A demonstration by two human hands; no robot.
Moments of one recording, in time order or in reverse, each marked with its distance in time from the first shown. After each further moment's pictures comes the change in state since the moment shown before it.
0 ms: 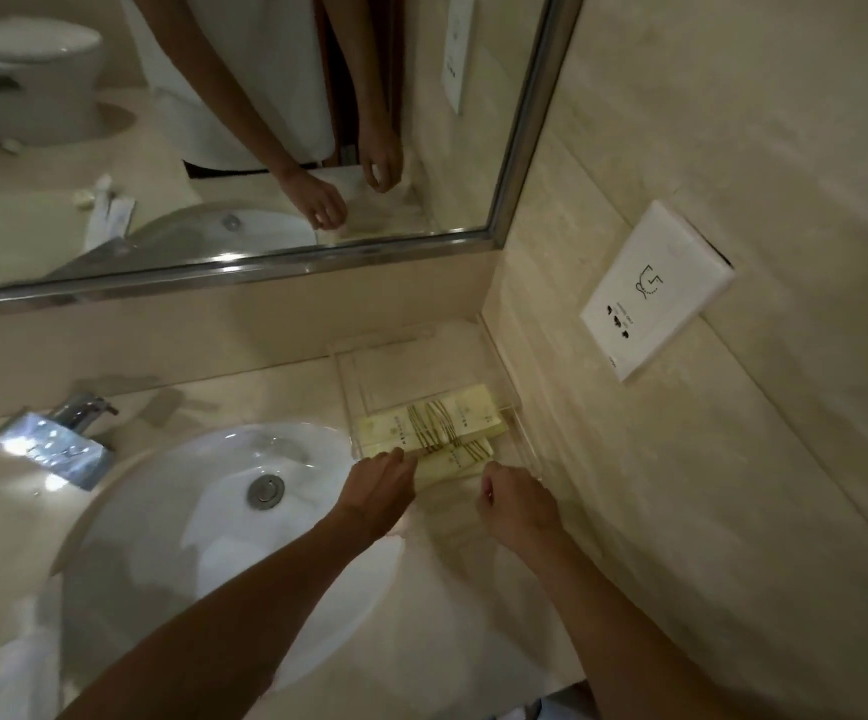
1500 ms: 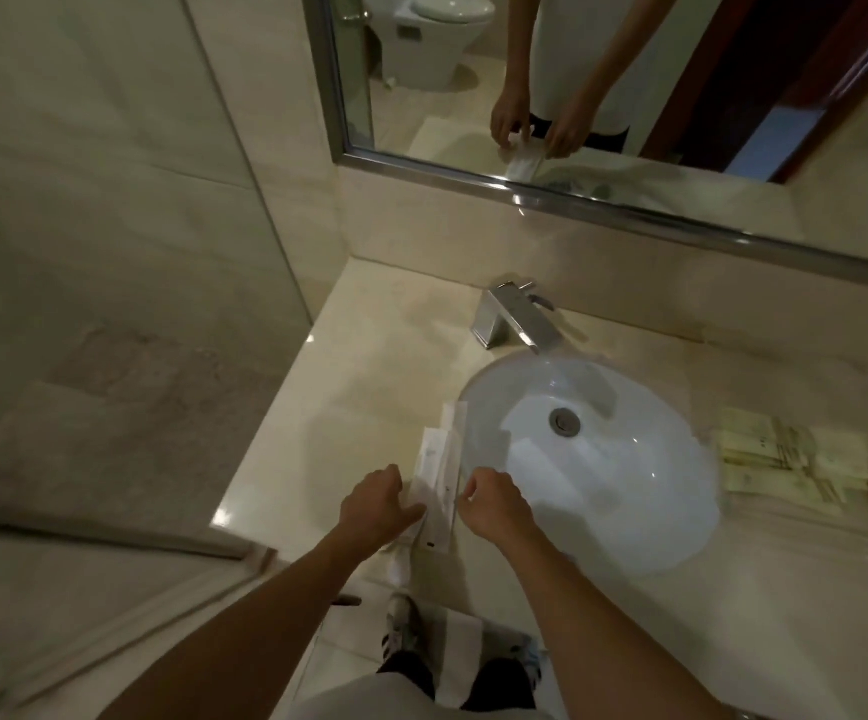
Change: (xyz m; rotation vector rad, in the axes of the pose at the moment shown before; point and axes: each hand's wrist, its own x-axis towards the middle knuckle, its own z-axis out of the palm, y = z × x) left_hand -0.403 -0.249 0.037 -0.560 -0.006 -0.906; right_hand -0.177 -0.363 0.200 -0.018 -0.432 -0.295
